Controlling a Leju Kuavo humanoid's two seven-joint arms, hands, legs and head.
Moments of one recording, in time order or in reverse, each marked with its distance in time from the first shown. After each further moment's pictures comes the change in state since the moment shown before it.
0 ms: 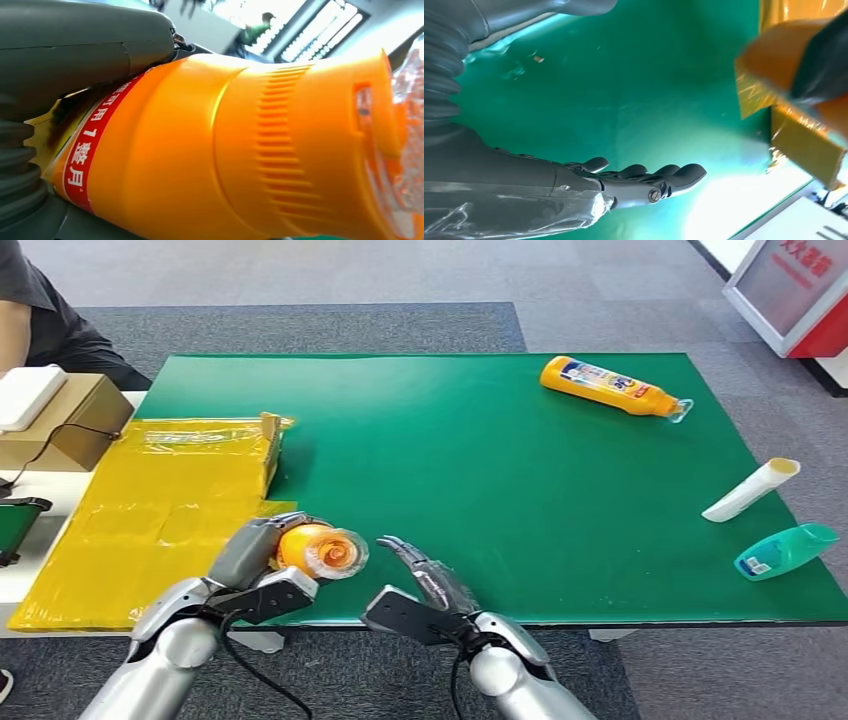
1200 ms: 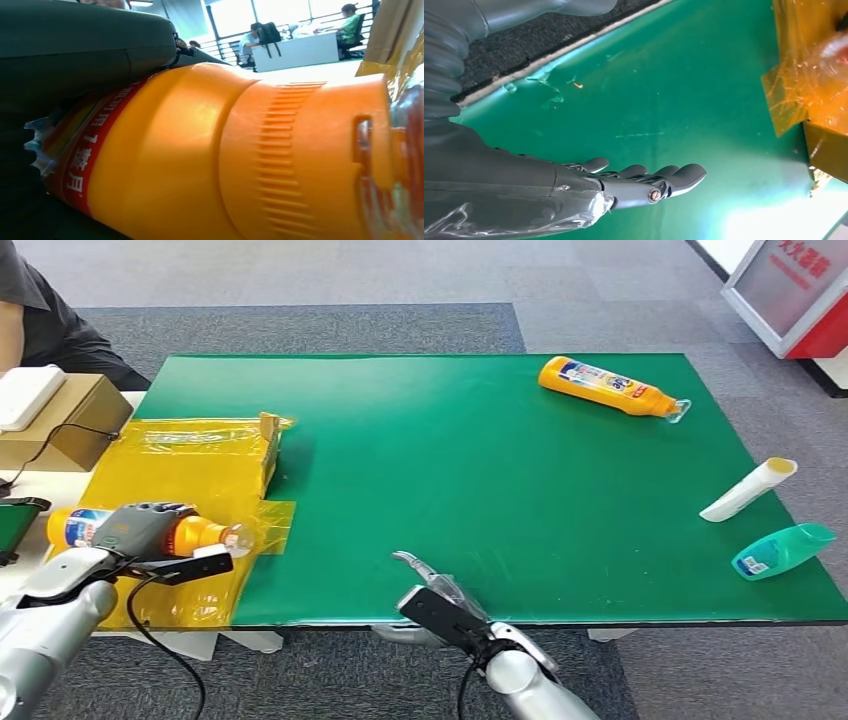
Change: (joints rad) left arm -0.371 0.290 0.086 0.735 -0.447 0.254 0.004; right arm -0.002 -0.002 -0.074 0.117 -0.145 0.093 -0.068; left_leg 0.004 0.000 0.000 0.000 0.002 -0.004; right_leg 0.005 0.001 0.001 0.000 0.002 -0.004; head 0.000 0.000
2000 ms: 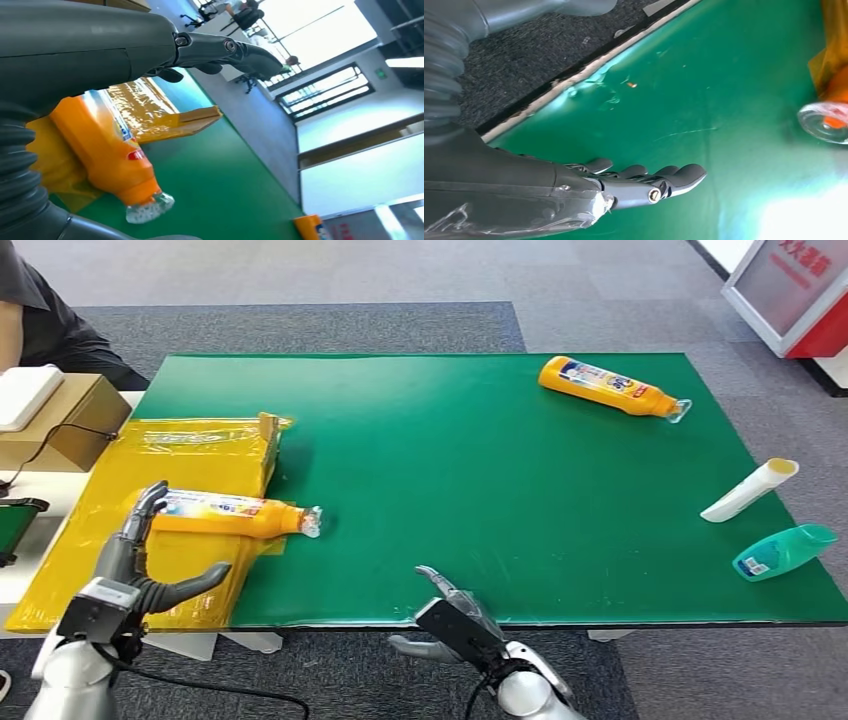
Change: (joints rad) left arm 0.513 -0.316 0.304 -0.865 0.801 -0.400 -0.233; right arm 0.104 -0.012 -0.030 -0.076 -0.011 -0.040 0.060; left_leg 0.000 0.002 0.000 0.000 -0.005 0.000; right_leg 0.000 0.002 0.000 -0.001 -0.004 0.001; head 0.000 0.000
